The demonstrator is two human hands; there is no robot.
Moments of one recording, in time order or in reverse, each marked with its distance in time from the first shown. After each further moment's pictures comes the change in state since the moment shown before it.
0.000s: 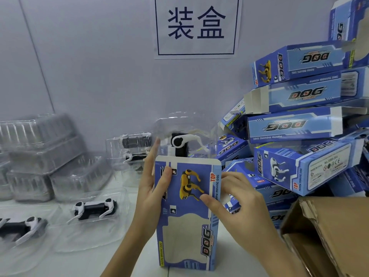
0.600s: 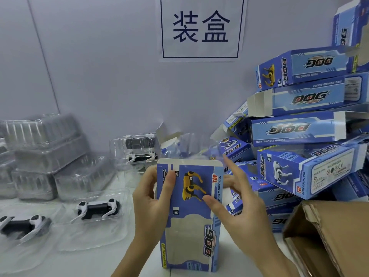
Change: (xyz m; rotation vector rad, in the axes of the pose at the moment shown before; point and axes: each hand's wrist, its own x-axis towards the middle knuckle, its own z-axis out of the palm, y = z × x) left_hand -0.013 -0.003 0.004 0.315 0.259 0.231; right_hand -0.007 -0.001 0.009 0.197 0.037 0.140
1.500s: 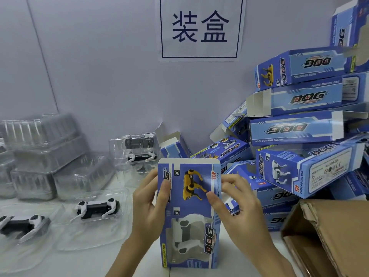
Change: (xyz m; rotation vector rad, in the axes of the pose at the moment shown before) left_hand 0.002 -0.011 -0.014 0.113 -0.193 0.184; right_hand 0.001 0.009 0.003 -0.167 0.037 -0.042
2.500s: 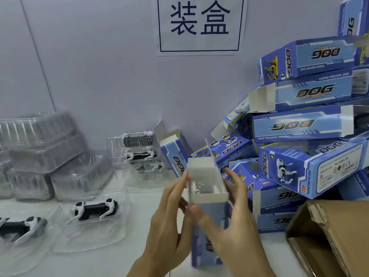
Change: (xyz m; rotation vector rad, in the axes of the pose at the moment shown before) left_hand -0.036 -0.009 0.024 0.246 -0.165 0.250; right_hand -0.021 -0.023 0.017 0.295 -0.015 0.328
